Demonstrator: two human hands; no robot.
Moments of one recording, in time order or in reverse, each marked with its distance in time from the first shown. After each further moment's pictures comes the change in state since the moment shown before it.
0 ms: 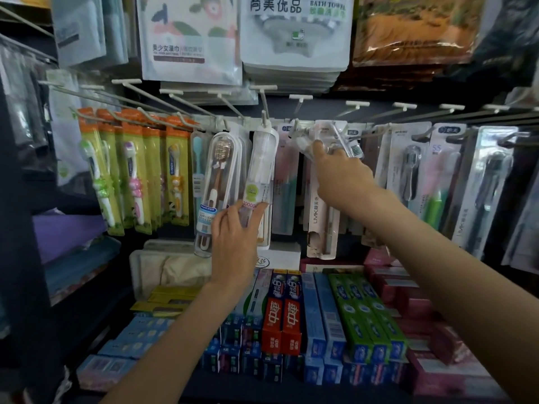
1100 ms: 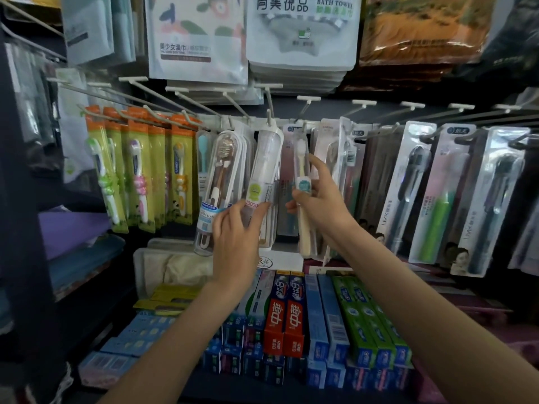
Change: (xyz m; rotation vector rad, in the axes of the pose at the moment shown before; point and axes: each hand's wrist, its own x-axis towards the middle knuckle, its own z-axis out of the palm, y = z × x) left_hand -0.001 0.001 -0.007 -0.057 -0.045 -0.017; right_hand -0.007 -0.018 0.054 1.408 0.000 0.075
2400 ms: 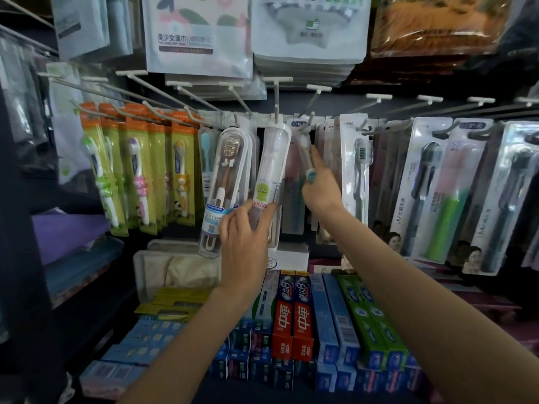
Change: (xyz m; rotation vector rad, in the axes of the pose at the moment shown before) left_hand 0.000 -0.002 0.009 -0.036 0.067 0.013; right_hand 0.034 0.000 0.017 -0.312 0.132 0.024
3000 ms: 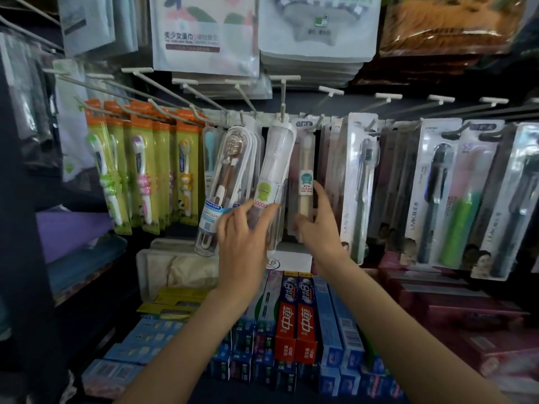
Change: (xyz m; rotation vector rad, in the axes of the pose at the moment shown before) left_hand 0.001 -0.003 -0.011 -0.060 -0.079 -0.054; right_hand -0.041 0.035 0.026 0.305 -0.003 0.076
